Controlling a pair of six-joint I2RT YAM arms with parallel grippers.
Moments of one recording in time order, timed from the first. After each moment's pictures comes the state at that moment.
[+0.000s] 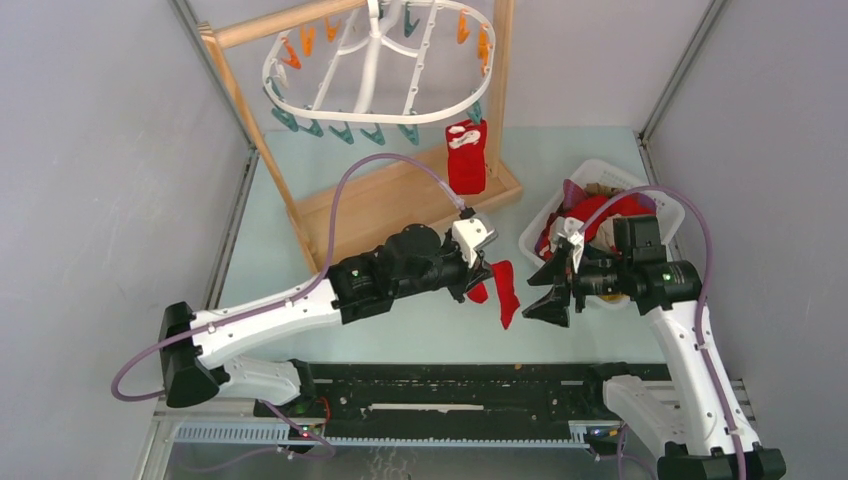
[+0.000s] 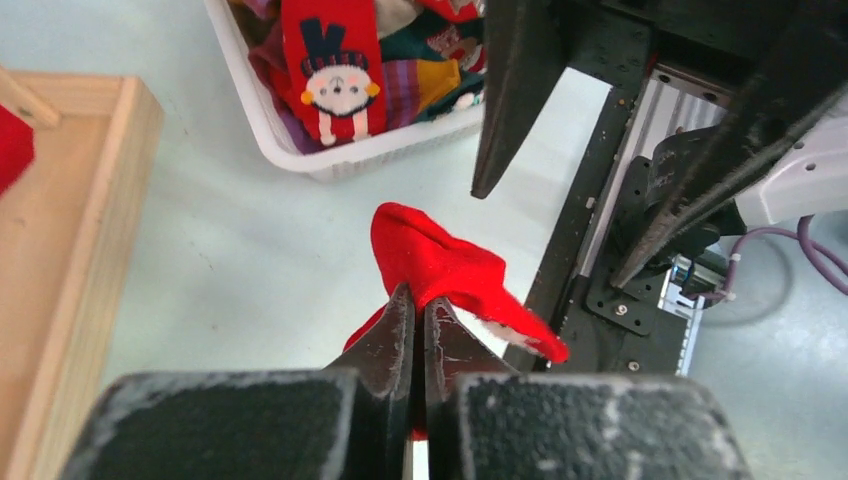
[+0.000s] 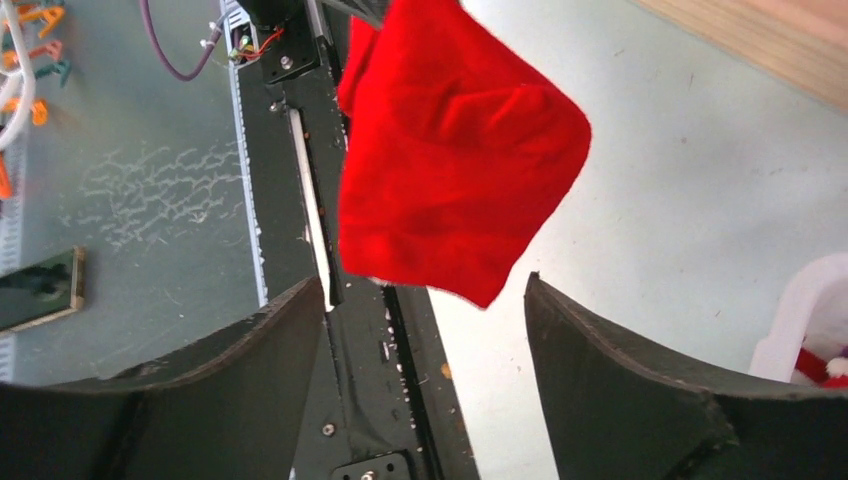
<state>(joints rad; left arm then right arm) -1.14 1.26 1.12 -0.15 0.01 -0.08 0.12 0.88 0.99 -1.09 -1.09 -0.62</state>
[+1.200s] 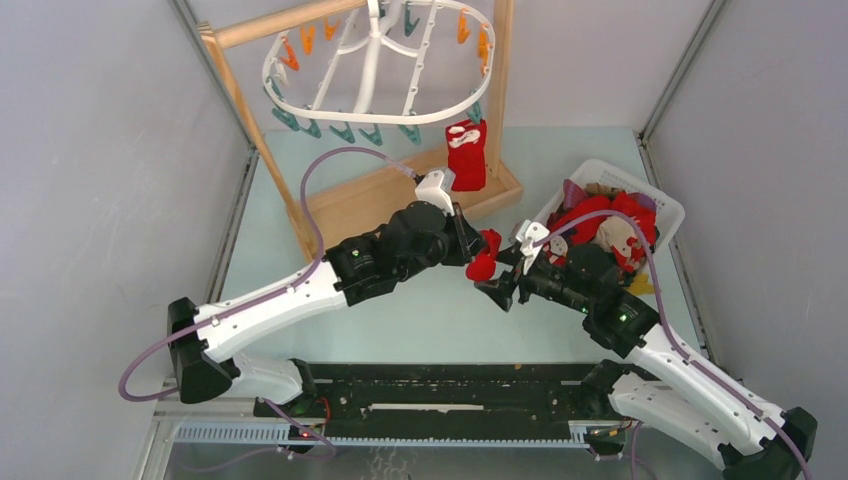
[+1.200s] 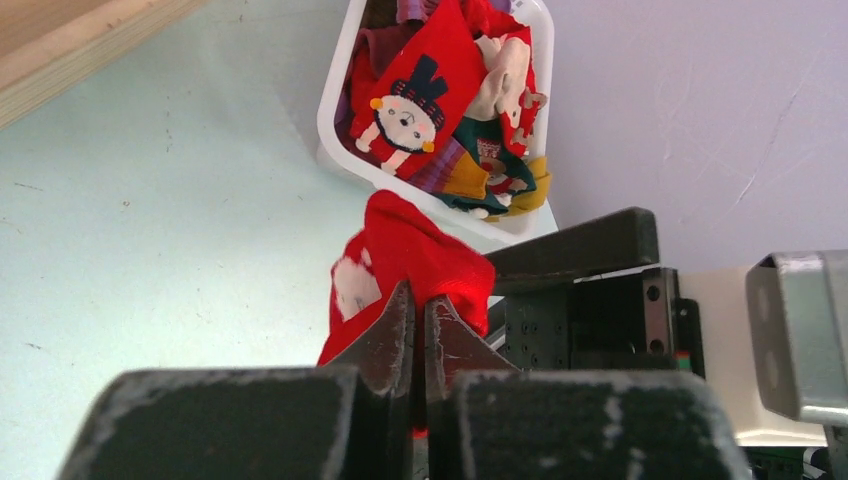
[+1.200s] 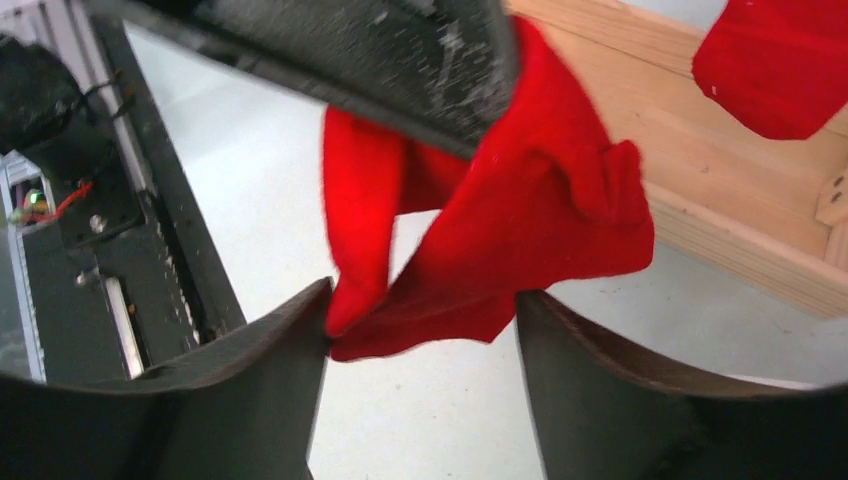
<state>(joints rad) -1.07 1.33 1.29 -0.34 -0.26 -0.83 0.72 0.73 0.65 -0.14 -0.33 -0.07</state>
